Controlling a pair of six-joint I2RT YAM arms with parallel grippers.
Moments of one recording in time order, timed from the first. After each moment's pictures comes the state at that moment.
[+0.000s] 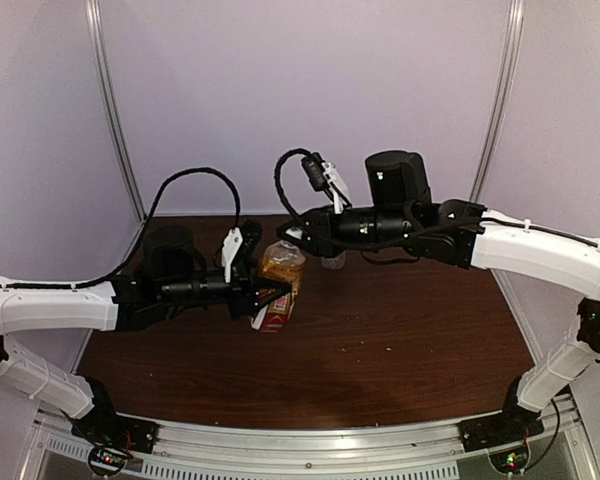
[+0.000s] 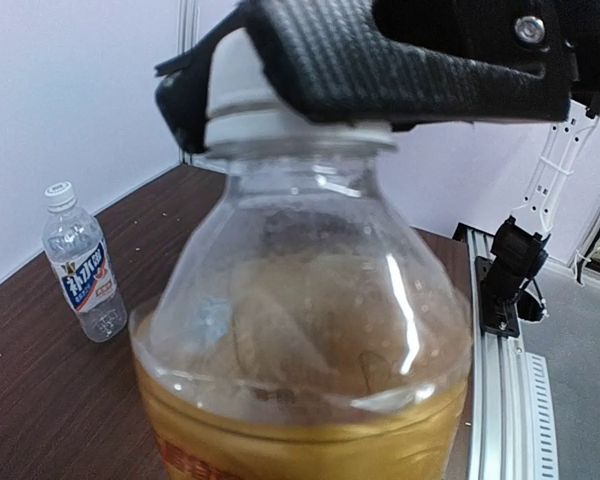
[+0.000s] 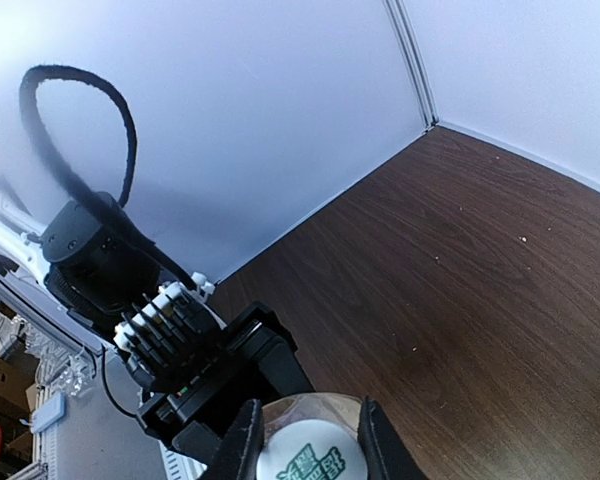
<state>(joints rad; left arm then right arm) -0.89 1.28 0.73 0.35 0.38 -0.06 0.97 1.53 1.42 -0.18 -0.24 0.39</state>
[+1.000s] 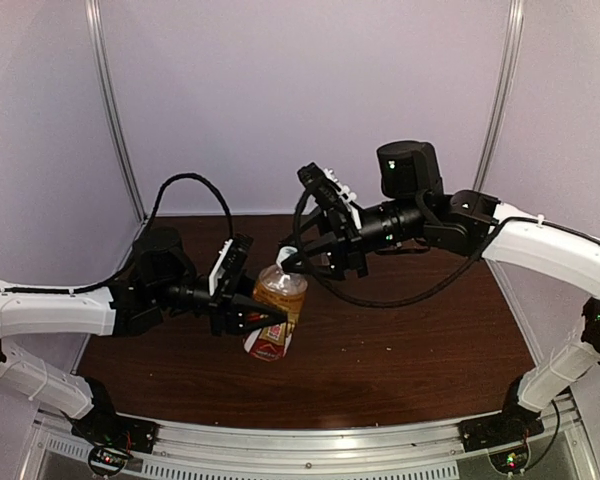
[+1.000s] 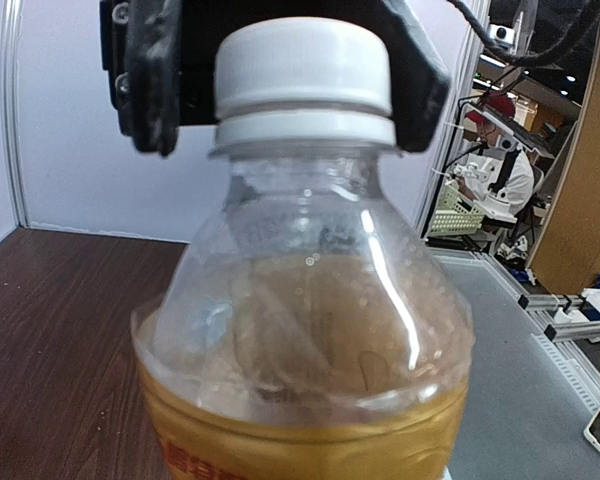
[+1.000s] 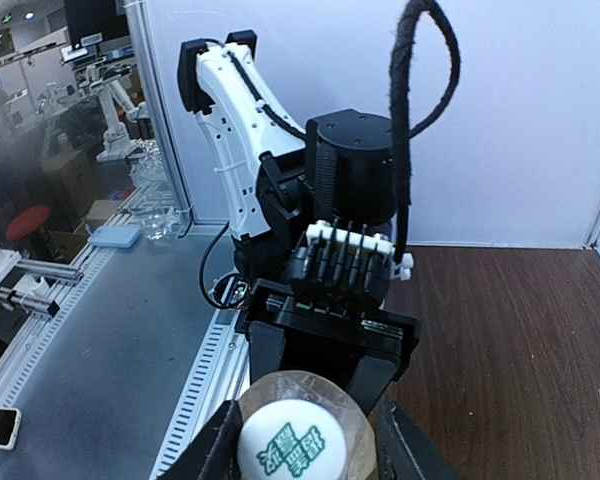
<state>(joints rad) -0.89 1.25 0.69 0.50 0.84 -0.11 0.94 1.51 1.46 -0.26 -0.80 -0.17</state>
